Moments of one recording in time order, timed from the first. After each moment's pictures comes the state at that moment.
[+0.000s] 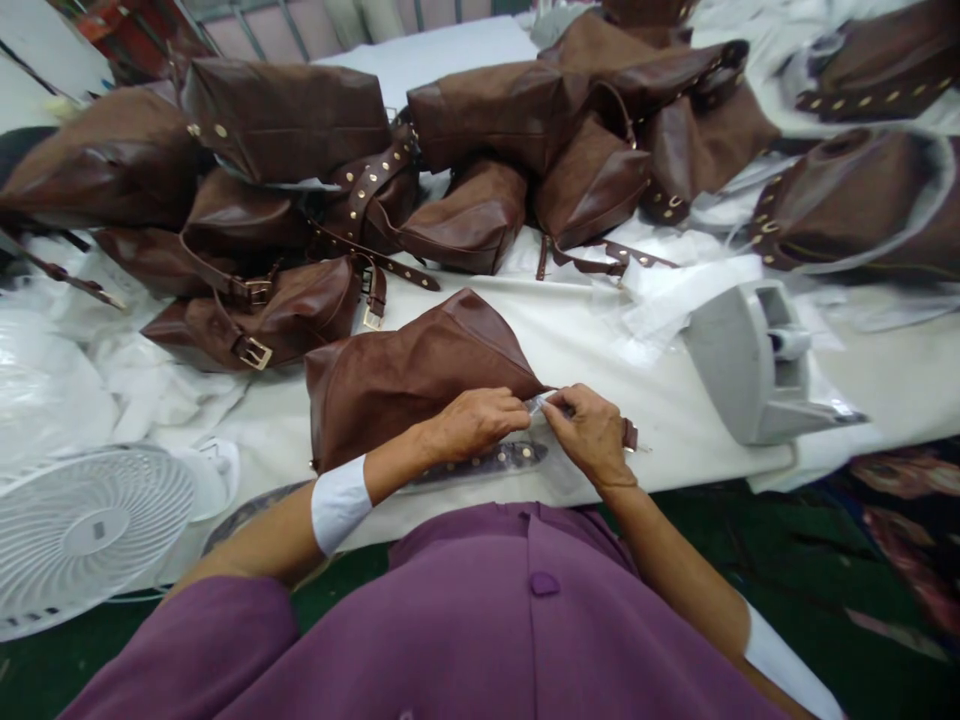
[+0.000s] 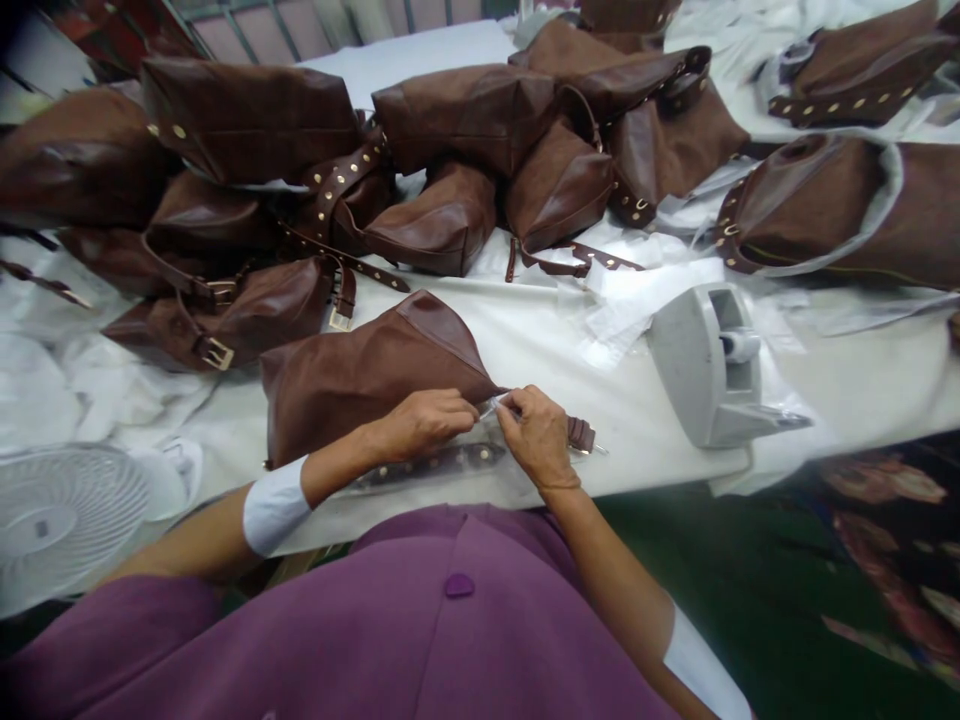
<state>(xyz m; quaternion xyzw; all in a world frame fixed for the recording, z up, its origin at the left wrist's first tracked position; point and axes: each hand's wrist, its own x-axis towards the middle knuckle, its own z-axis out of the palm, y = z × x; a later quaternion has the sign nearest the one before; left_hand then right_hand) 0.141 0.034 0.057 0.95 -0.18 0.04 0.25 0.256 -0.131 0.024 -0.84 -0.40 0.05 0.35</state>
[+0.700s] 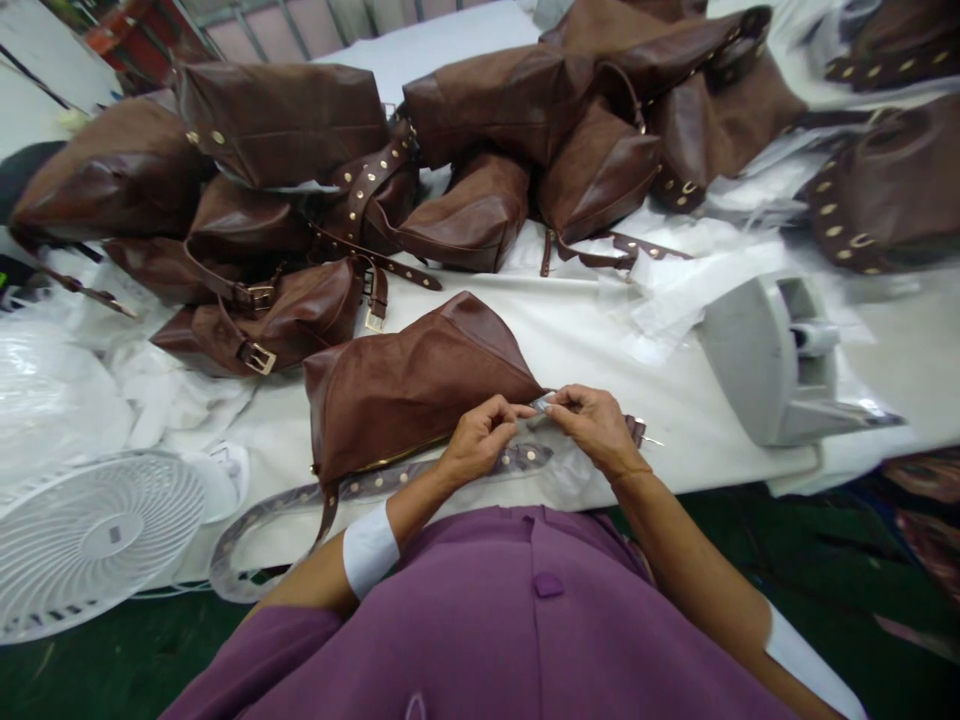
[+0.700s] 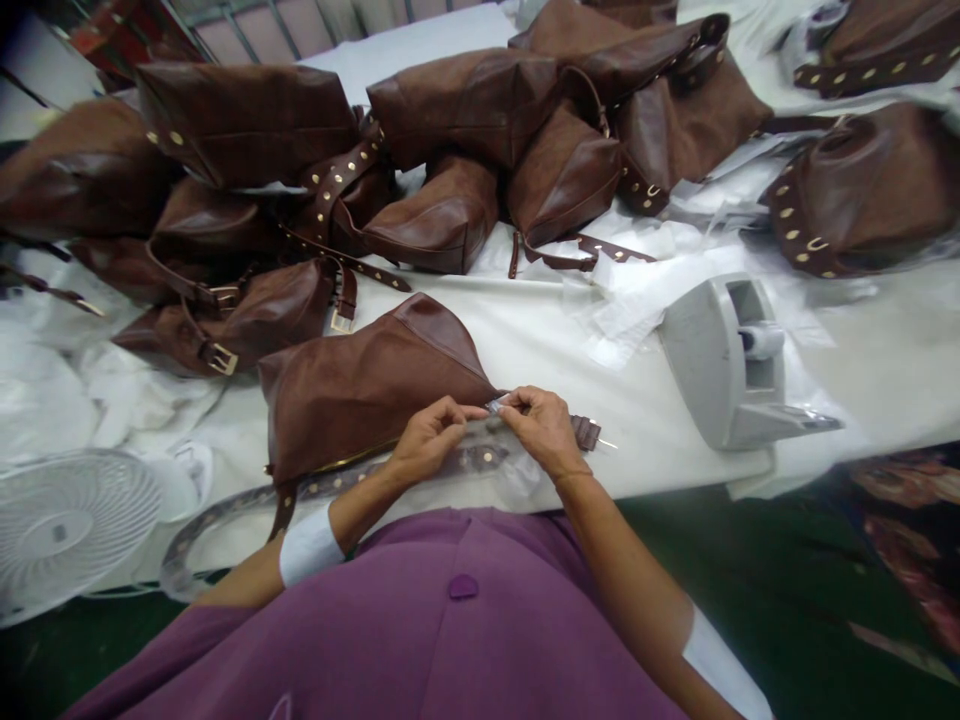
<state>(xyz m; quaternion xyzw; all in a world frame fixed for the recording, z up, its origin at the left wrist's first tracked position) 0.123 -0.003 0.021 0.82 0.12 0.12 0.55 0.273 -0.128 0.005 -0.80 -0.31 0.26 0.44</state>
